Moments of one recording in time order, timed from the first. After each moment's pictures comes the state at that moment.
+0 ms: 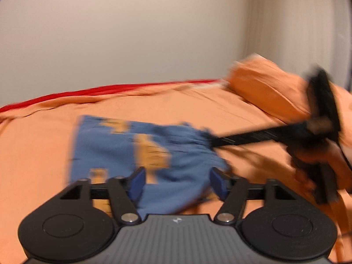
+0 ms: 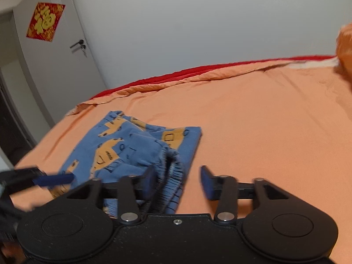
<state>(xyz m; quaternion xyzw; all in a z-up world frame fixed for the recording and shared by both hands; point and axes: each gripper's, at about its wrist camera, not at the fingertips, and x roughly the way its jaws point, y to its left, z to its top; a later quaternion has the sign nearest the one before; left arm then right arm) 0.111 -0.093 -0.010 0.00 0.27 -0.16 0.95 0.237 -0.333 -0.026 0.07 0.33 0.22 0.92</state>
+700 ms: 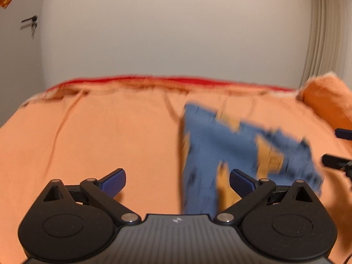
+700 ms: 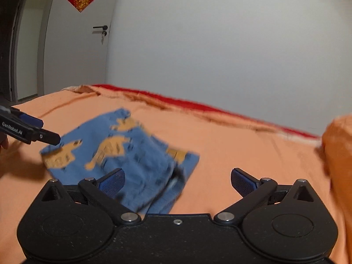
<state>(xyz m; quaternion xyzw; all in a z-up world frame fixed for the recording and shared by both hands) 0.134 -0.017 -0.009 -0.03 0.29 -0.02 0.96 0.188 -0.294 -0.010 -0.12 0.20 0.21 0.95</state>
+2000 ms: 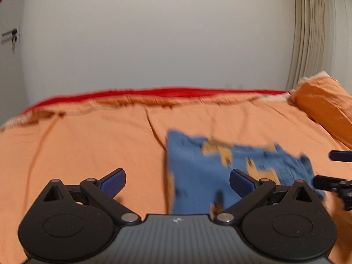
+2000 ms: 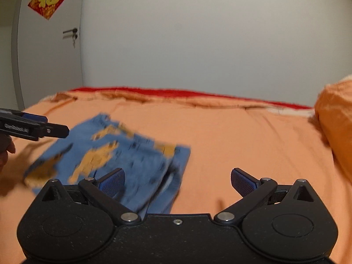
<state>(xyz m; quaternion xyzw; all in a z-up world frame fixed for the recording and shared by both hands) 0.171 -0.021 -0.016 -0.01 0.30 -0.06 0.95 0.198 -0.293 -0.032 -0.05 0.26 0.15 0.95</state>
